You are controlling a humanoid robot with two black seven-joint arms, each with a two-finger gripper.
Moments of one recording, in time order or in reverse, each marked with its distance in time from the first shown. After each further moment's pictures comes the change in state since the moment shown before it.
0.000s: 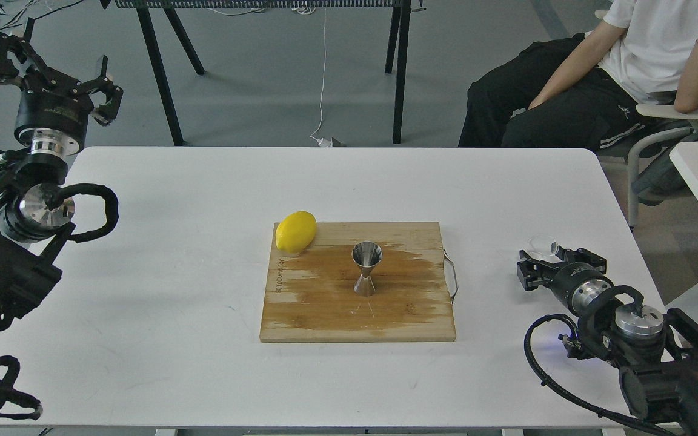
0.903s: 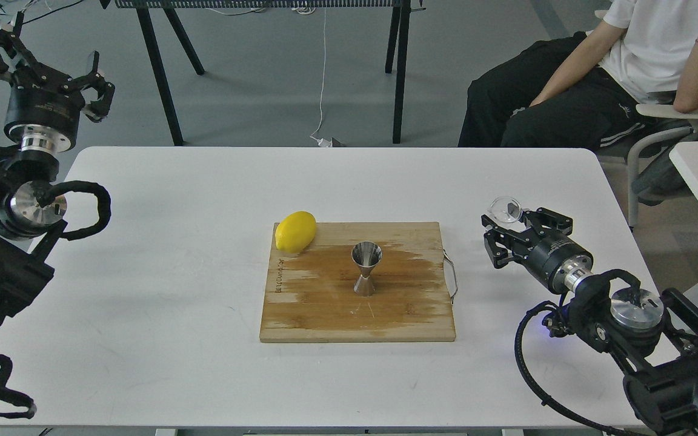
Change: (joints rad) left arm -0.001 0.016 0.003 -0.002 0.000 0.001 0.002; right arm -0.091 -0.067 -0.023 0.472 -0.070 -0.035 -0.059
